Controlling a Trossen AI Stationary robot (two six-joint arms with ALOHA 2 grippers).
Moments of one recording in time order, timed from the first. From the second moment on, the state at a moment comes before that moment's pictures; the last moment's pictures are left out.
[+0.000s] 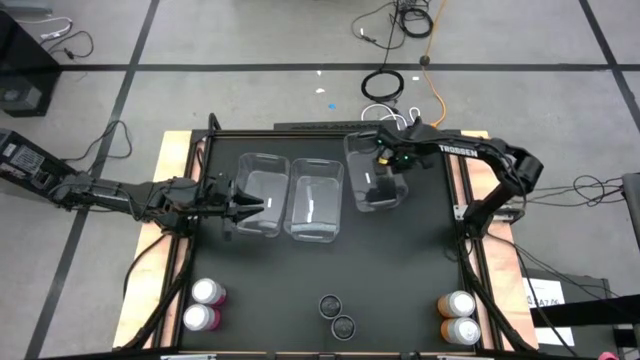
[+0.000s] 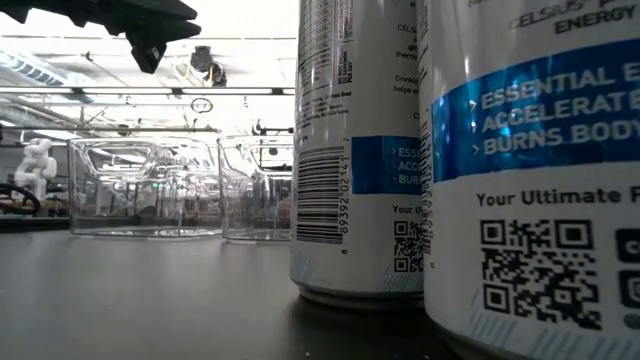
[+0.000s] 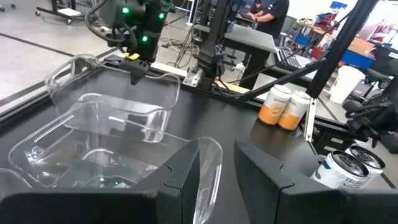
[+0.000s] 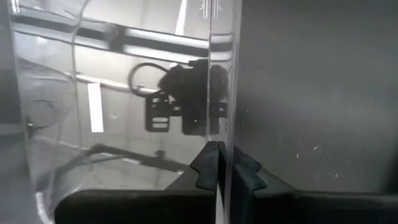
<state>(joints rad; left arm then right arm) -0.13 0.60 0.50 -0.06 -0.16 -0.28 -0.61 1.58 1.07 -0.93 0.13 0.79</state>
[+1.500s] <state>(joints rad) -0.13 0.60 0.50 -0.06 -0.16 -0.28 0.03 1.23 0.76 -0.91 0.26 1.64</state>
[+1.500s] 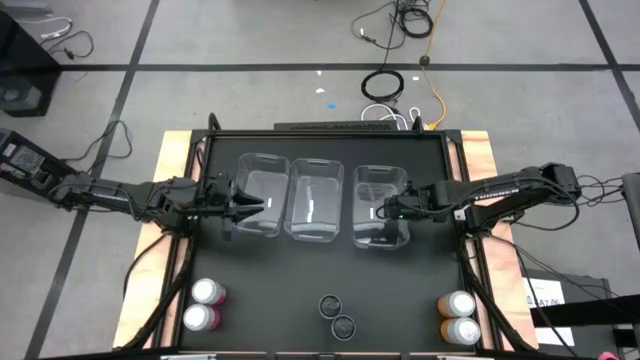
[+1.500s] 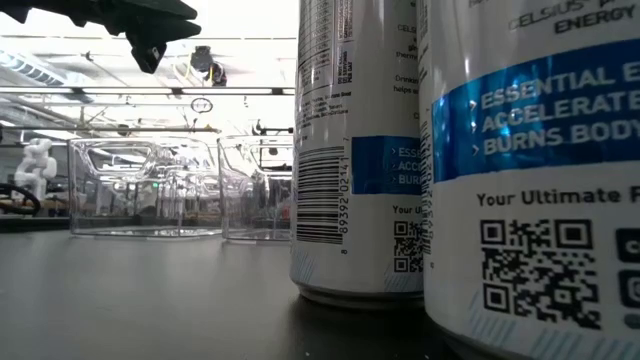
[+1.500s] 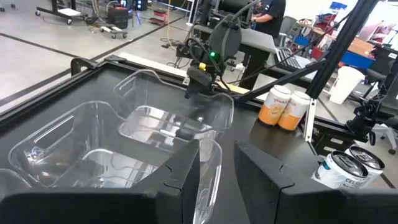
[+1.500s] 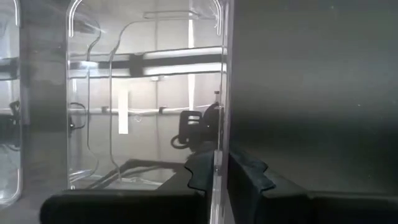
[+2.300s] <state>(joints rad) -0.13 0.60 0.50 -0.06 -0.16 -0.28 0.05 0.97 0.82 -0.99 0.34 1.56</state>
